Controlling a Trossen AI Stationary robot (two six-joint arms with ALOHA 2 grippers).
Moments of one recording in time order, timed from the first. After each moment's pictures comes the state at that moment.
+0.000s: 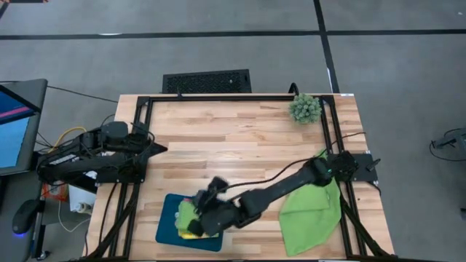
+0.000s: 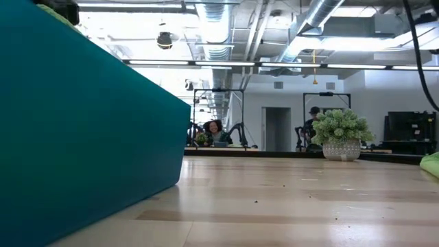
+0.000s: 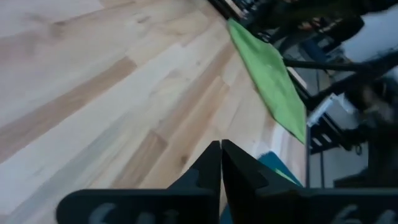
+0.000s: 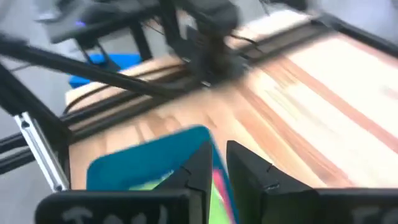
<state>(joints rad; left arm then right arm) 0.26 0.26 0.58 -0.78 0.16 -0.66 0.47 2.40 2.35 -0.59 0.68 0.54</state>
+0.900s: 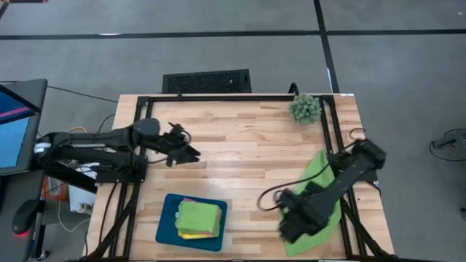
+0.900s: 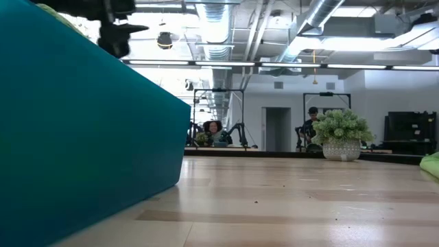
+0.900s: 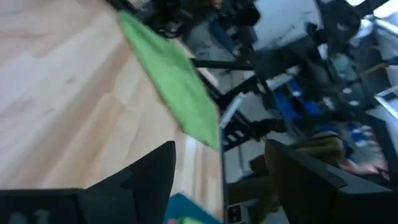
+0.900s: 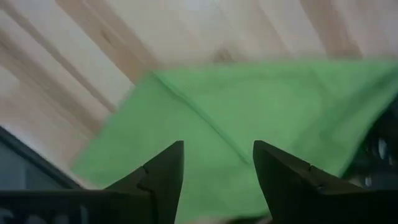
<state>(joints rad) 0.15 0.81 0.58 -0.01 0.38 -0.78 0.73 1.85 1.70 -1.57 0.09 1.36</state>
